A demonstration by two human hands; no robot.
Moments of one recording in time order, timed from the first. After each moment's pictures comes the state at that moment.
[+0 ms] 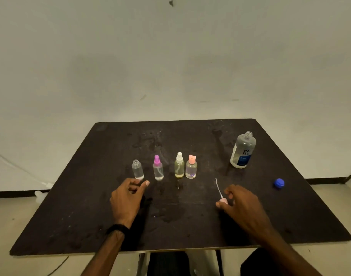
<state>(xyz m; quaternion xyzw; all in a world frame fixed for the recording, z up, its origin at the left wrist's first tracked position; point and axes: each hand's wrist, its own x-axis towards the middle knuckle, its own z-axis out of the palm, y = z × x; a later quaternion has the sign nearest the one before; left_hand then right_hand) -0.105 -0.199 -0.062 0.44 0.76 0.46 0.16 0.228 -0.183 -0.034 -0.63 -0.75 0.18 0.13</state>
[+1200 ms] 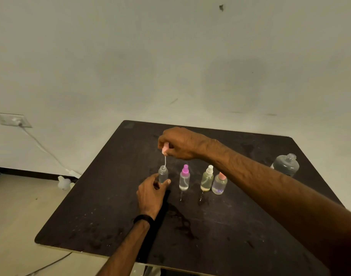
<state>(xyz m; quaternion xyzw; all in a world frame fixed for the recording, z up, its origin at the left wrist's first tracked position) -0.124 -0.157 -0.070 0.43 0.76 0.46 0.17 -0.025 -0.053 0.111 -0.25 -0.97 0.06 0.03</state>
